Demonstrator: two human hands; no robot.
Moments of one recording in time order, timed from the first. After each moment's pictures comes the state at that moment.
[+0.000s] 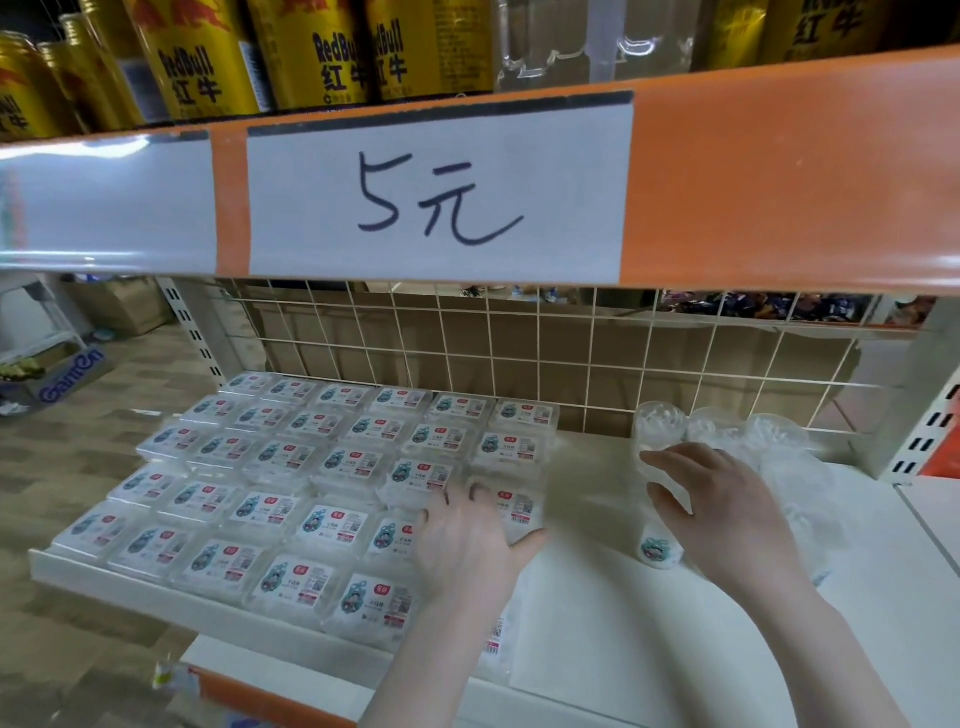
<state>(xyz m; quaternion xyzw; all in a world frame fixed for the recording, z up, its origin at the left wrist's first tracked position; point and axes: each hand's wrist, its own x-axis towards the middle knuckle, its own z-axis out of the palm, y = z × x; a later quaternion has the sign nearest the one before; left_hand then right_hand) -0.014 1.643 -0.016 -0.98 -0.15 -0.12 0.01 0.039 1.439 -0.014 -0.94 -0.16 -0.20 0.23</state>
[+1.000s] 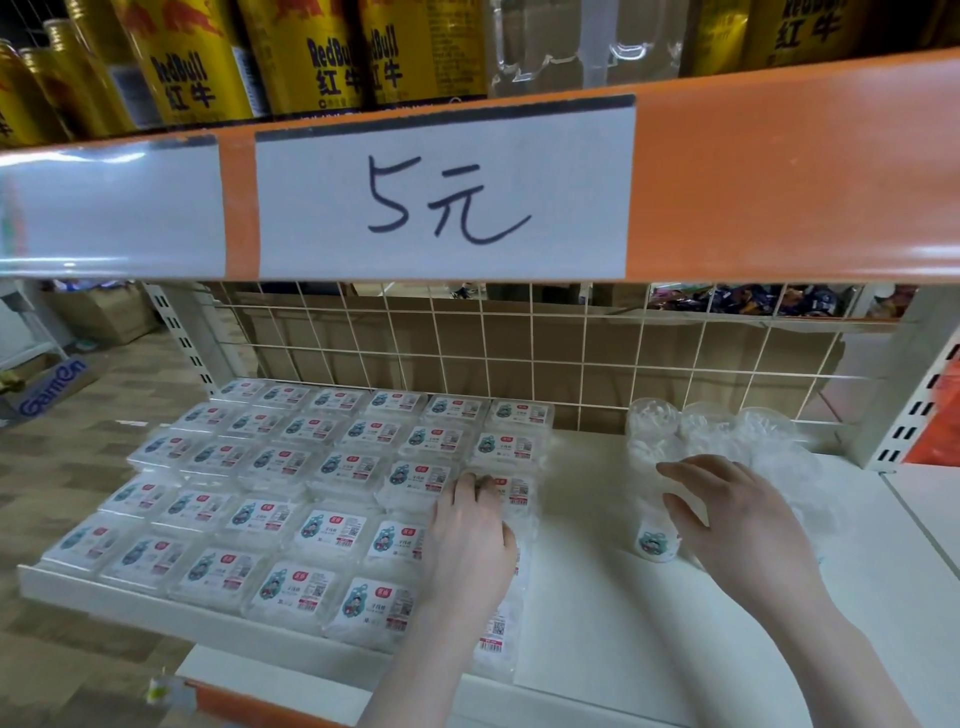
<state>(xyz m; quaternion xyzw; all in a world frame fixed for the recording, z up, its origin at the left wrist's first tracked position) -0.003 1.656 -0.044 -0.98 -0.04 -0.19 -0.03 0.030 1.428 -0.026 -0.92 -0.16 -0.28 0.22</state>
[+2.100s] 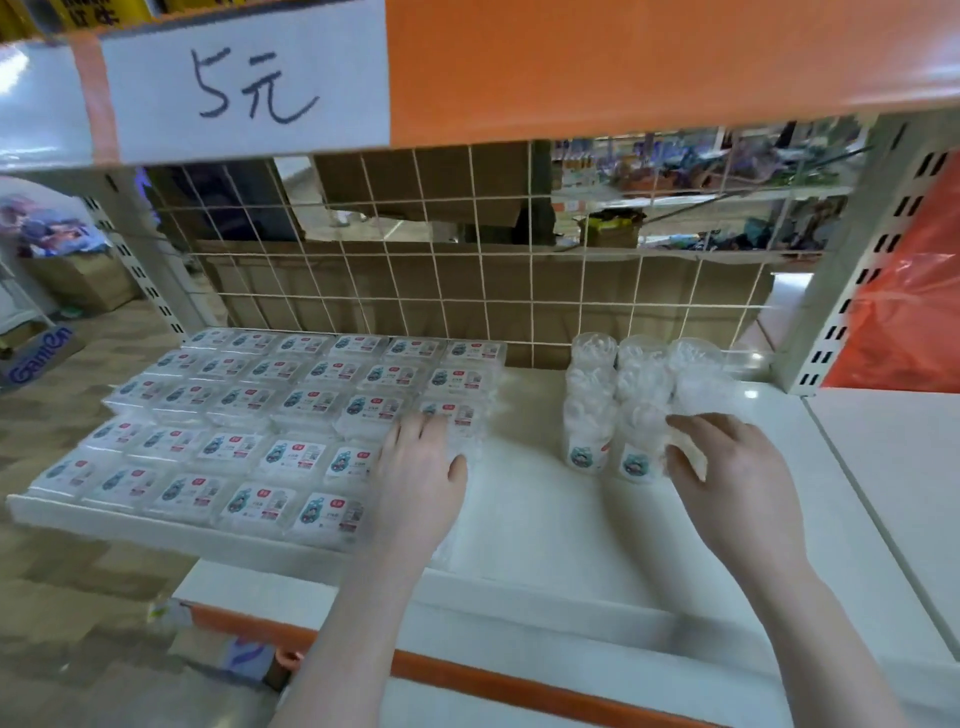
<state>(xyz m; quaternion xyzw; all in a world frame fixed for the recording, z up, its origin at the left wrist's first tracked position) -0.039 1.632 -0.021 -0.98 -0.10 -0.15 -0.10 -0.006 1.374 -0.039 -0.90 -0.11 -0.33 0.24</state>
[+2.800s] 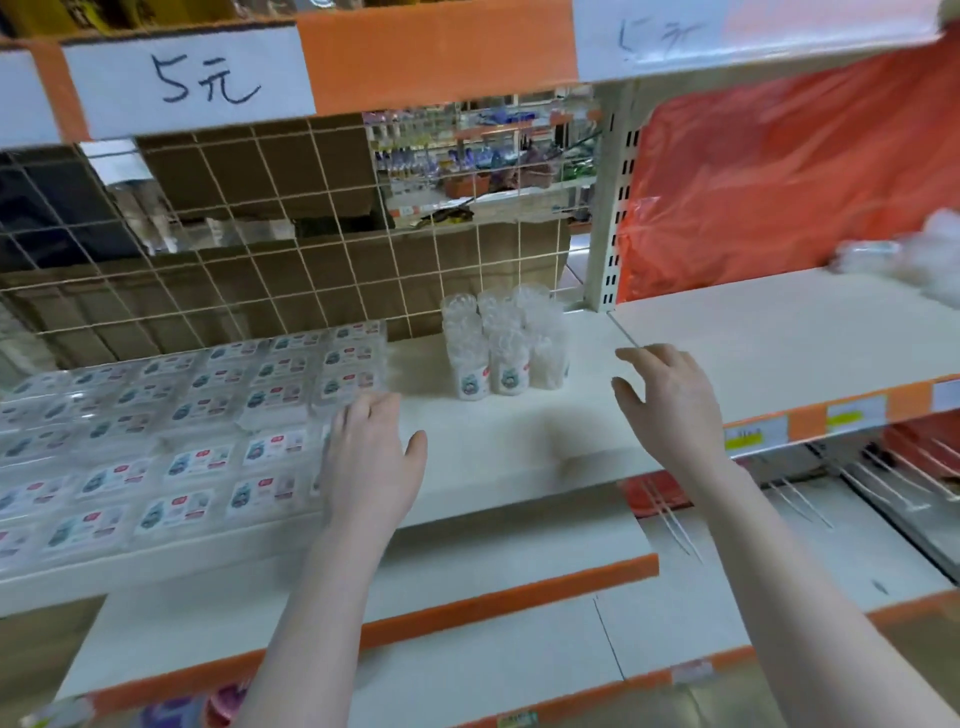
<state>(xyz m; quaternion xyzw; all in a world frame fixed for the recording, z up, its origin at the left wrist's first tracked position) -0.113 1.609 0.005 -0.98 0.02 -0.13 -0.17 -0.104 1.336 -0.027 -0.91 0.01 -0.39 0.16</state>
